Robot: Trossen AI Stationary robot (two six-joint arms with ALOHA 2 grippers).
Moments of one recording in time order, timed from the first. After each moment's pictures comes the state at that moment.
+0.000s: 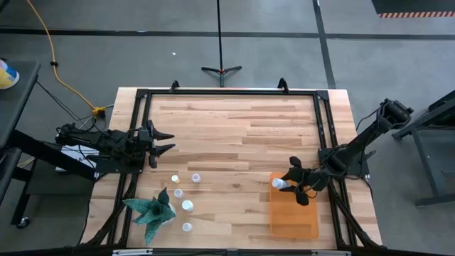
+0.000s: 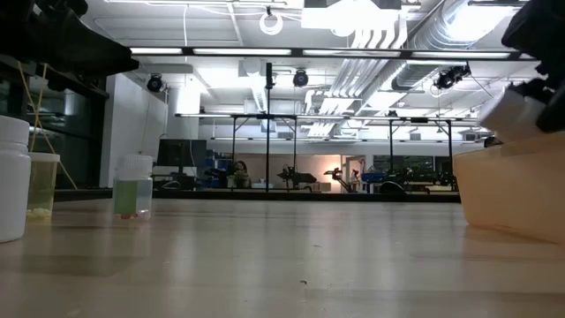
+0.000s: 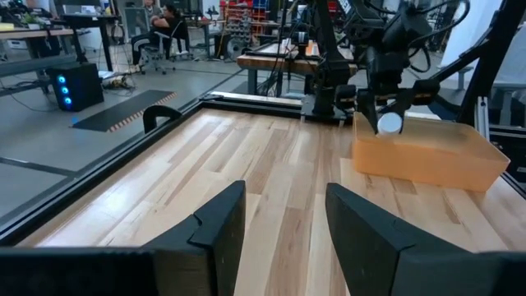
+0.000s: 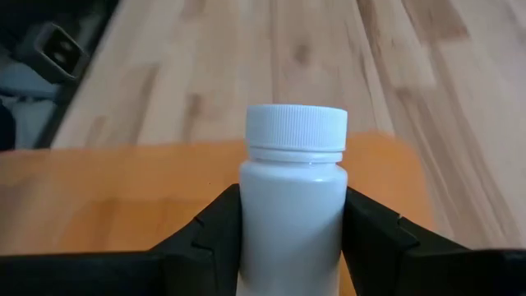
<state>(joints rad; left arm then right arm) -0.27 0.06 0.21 -0.24 -0.49 -0.08 0.67 1.00 0.33 -0.04 0.38 0.61</state>
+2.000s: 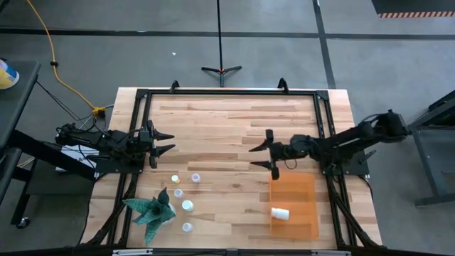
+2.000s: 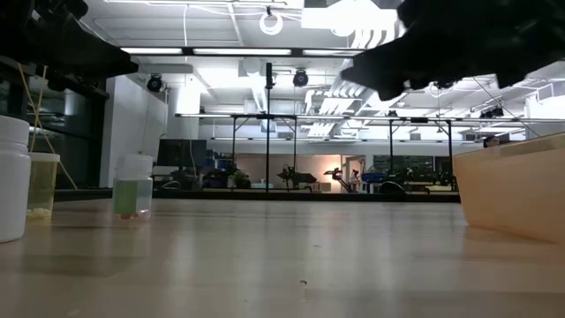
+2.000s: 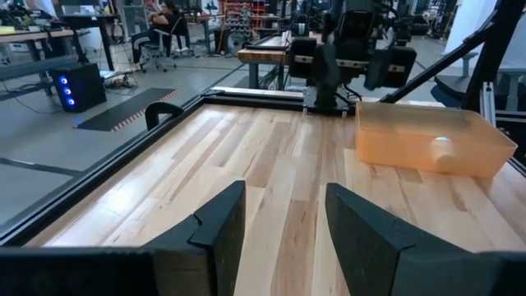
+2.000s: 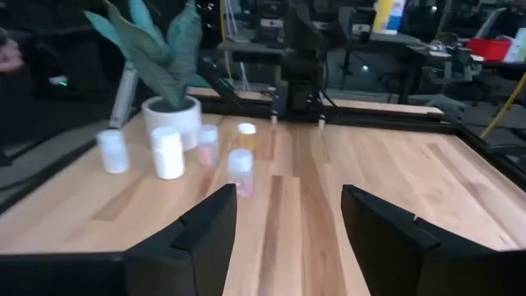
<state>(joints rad) -0.27 0.06 0.21 -0.27 -0.49 -0.06 0.07 1.33 0.39 0.83 -0.02 -0.05</state>
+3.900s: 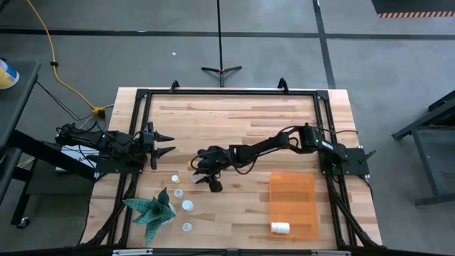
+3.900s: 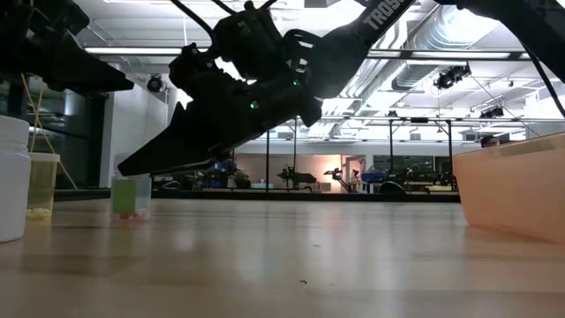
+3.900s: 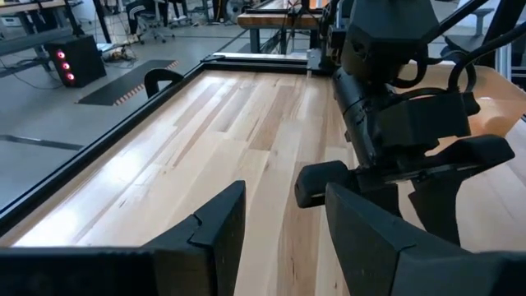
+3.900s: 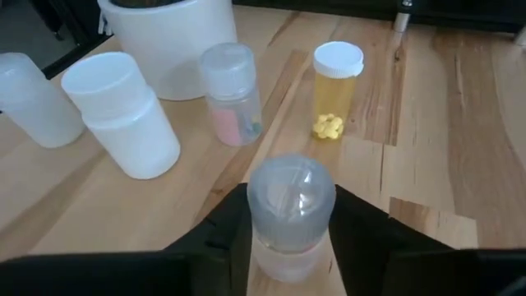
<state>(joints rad) -0.27 0.06 0.21 -0.39 -0.49 -0.08 0.06 2.32 1.52 0.30 -0.32 -0.09</state>
